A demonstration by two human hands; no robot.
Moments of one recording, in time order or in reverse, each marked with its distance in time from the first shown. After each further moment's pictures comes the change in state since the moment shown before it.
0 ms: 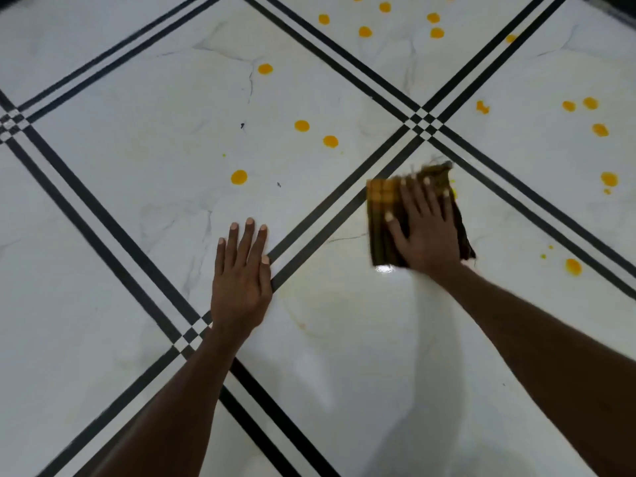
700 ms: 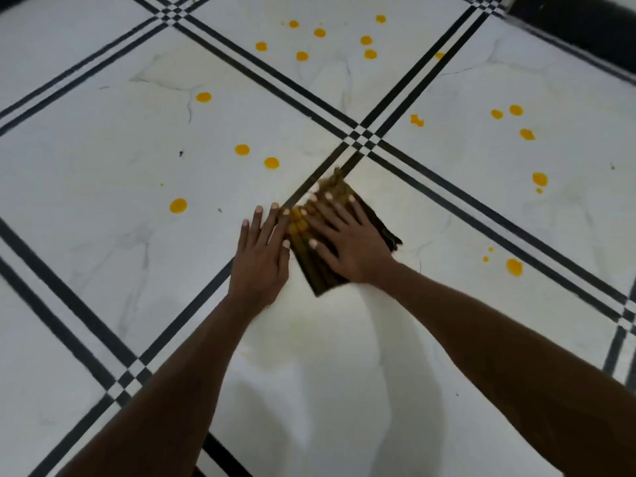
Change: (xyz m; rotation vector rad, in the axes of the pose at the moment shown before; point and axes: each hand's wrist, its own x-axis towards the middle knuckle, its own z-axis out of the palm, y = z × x) left_hand 0.081 0.101 0.042 -0.050 -0.083 0.233; right_hand 0.019 0.000 0.000 -0.036 -0.028 -0.401
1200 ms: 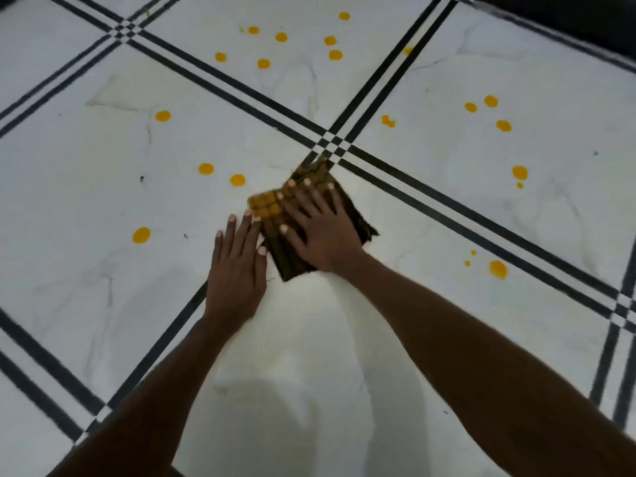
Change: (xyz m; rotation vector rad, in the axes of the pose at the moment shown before) left_hand 0.026 0.010 0.003 -0.045 0.016 -0.022; right_hand 0.041 0.018 0.005 0.068 0.071 0.177
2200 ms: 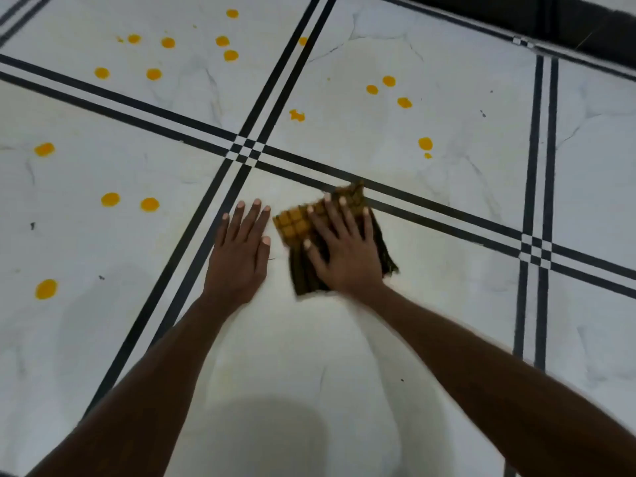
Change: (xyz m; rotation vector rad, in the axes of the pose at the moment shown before) left_hand 0.064 0.072 0.043 -0.036 -0.139 0.366; right_hand -0.118 0.072 -0.022 -0.026 0.072 0.469
